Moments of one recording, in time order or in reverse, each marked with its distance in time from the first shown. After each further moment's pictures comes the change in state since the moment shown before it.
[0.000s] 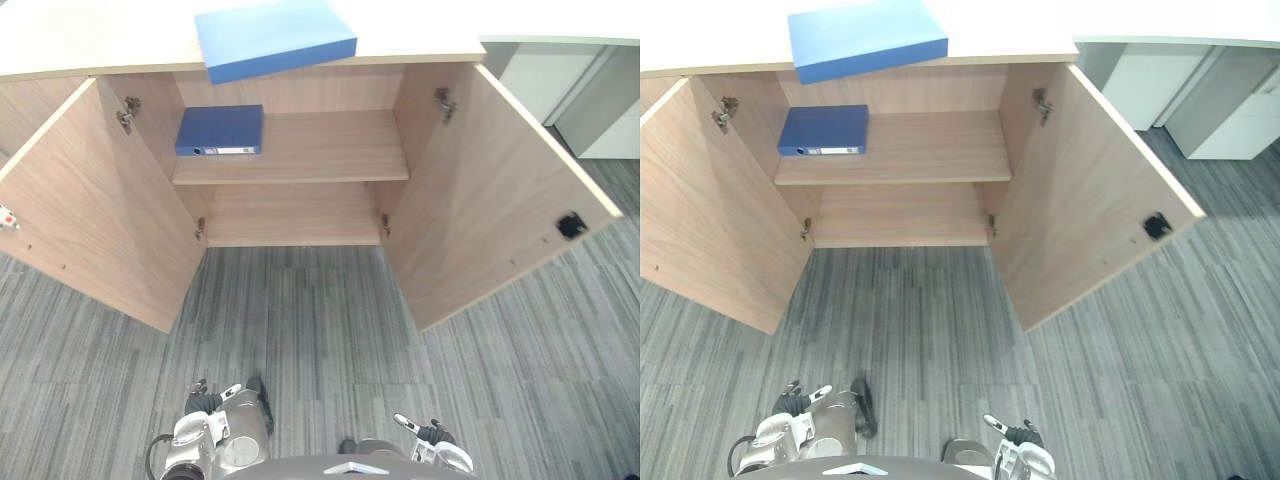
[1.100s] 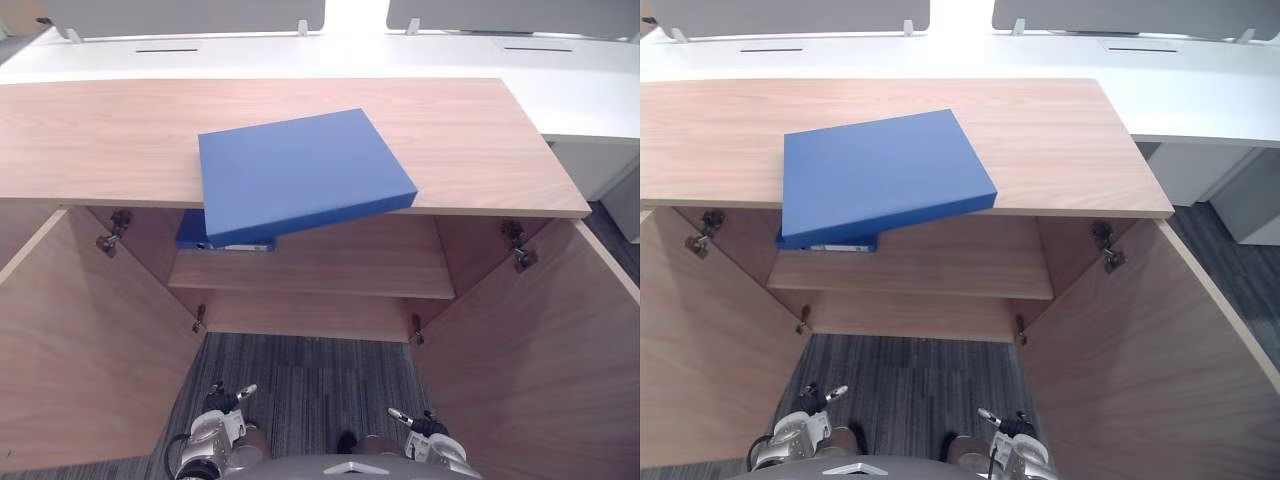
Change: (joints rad) left arm -0.038 -0.059 0.039 0.037 0.002 0.011 -0.002; right arm -0.017 0.020 0.021 -0.023 -0.018 -0.002 0.005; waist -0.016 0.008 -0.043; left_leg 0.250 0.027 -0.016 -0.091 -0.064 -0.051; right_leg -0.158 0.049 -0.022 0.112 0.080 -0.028
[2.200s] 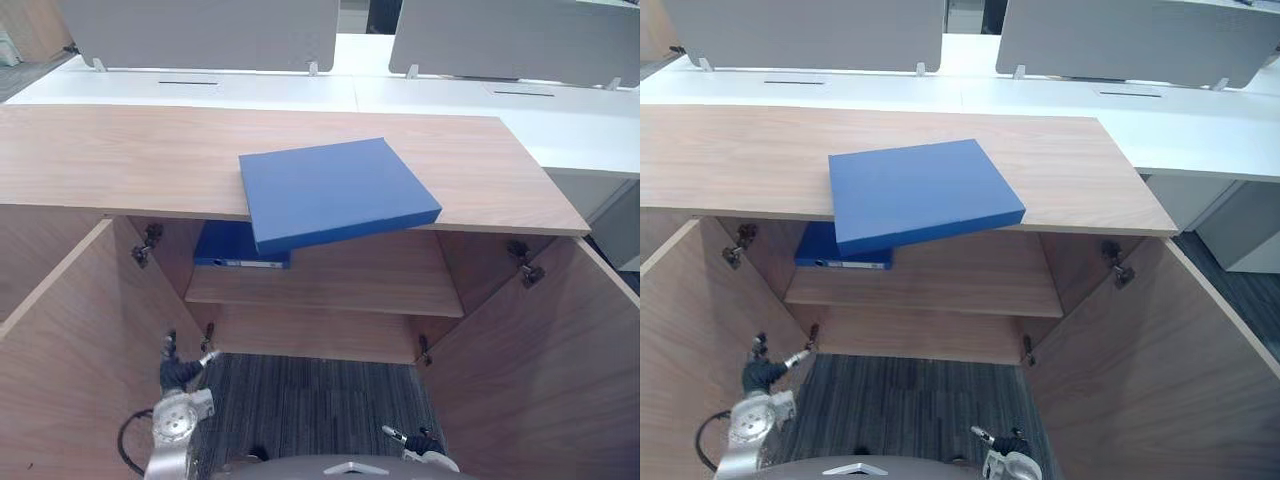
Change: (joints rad) left arm 0.285 0.095 -0.205 -0.812 0.025 -0.060 0.185; right arm 0.069 -0.008 0.085 -0.002 -0.001 -0.042 -0.044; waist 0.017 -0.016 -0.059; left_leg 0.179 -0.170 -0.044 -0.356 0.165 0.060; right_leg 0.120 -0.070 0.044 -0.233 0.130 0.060
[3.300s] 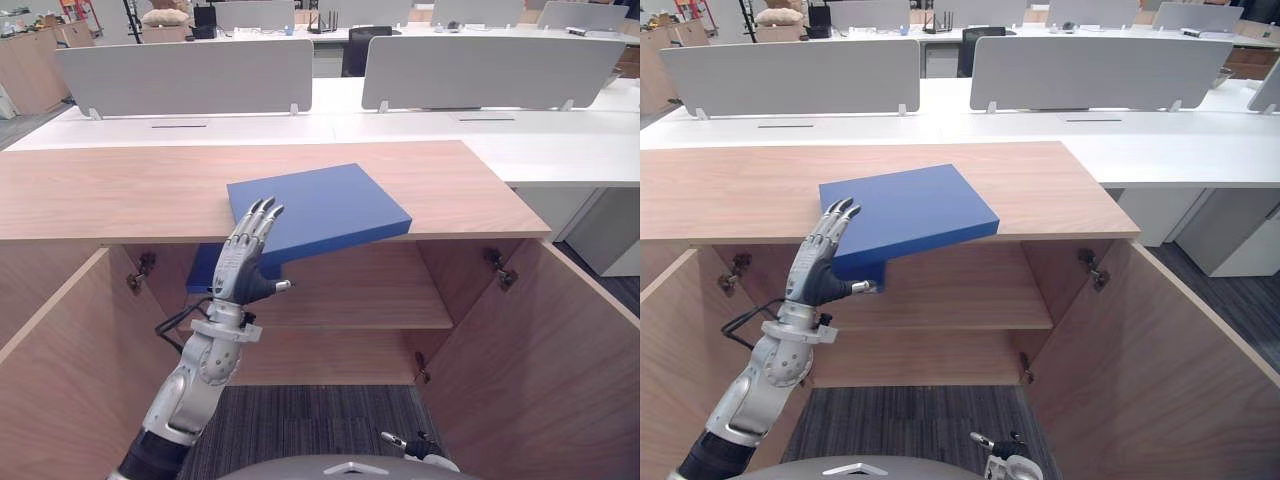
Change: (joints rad) left arm -0.259 0.252 -0.465 -0.396 0.750 -0.043 0.047; right arm -0.025 -0.032 0.031 0.084 -0.001 0.001 0.021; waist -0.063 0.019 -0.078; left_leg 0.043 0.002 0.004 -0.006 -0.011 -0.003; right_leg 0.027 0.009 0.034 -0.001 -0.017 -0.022
